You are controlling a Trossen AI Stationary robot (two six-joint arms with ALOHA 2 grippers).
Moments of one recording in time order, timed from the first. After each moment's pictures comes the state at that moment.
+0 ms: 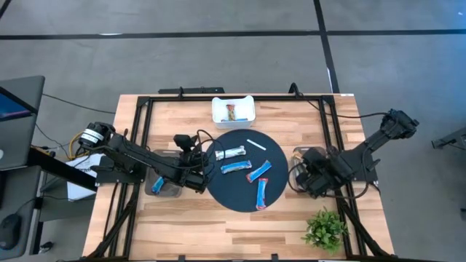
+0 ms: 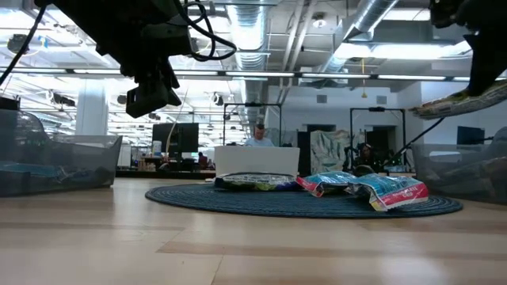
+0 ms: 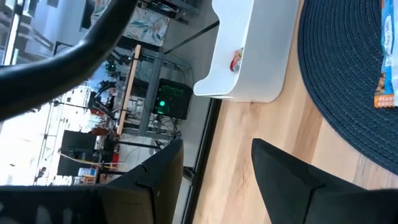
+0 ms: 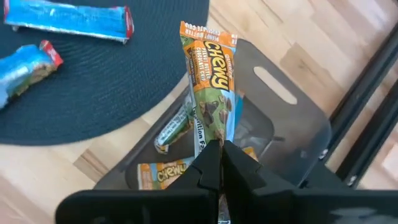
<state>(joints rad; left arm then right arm) -0.31 1.59 0.96 -0.84 -1.24 -0.30 0.60 1.25 1.00 -1.44 0.40 1.39</state>
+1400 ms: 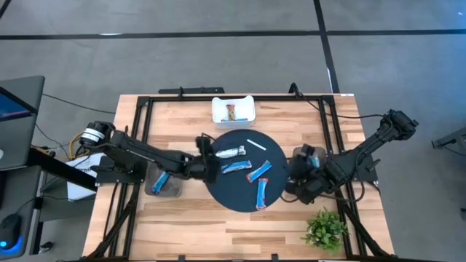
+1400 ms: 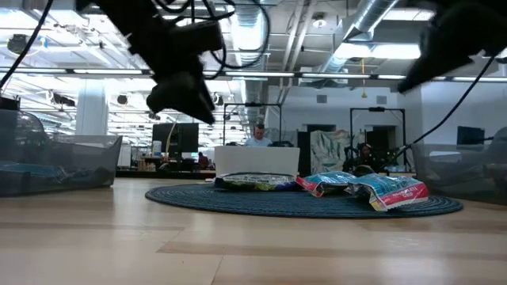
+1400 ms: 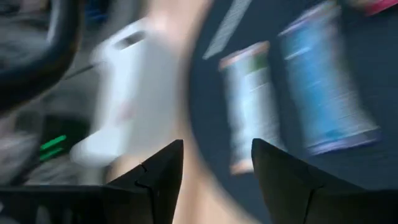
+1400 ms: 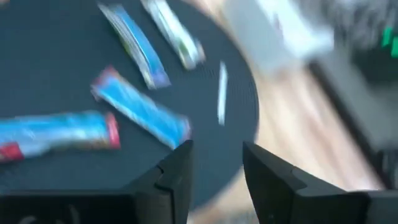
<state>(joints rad) -0.23 1.59 0.96 -0.35 -0.76 0.08 0.59 1.26 0.85 -0.90 0.81 0.70</state>
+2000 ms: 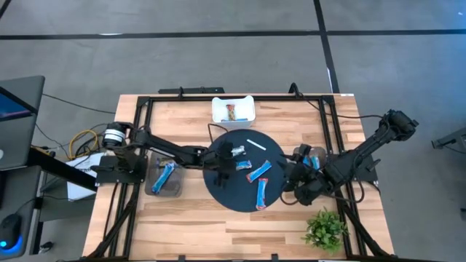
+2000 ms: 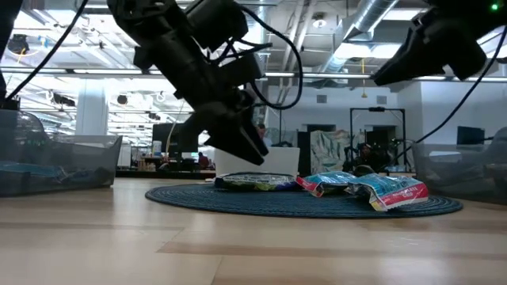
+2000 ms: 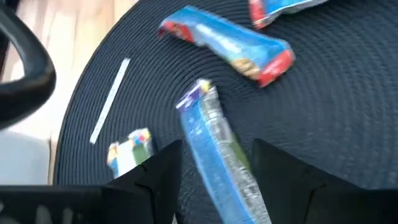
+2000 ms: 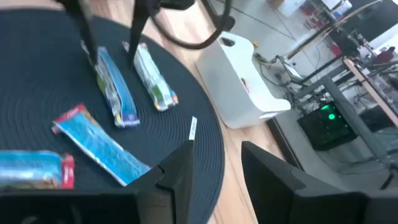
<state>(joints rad) -0.07 1.81 0.96 0.09 -0.20 0.35 0.60 1.26 0.75 -0.61 1.05 0.38</state>
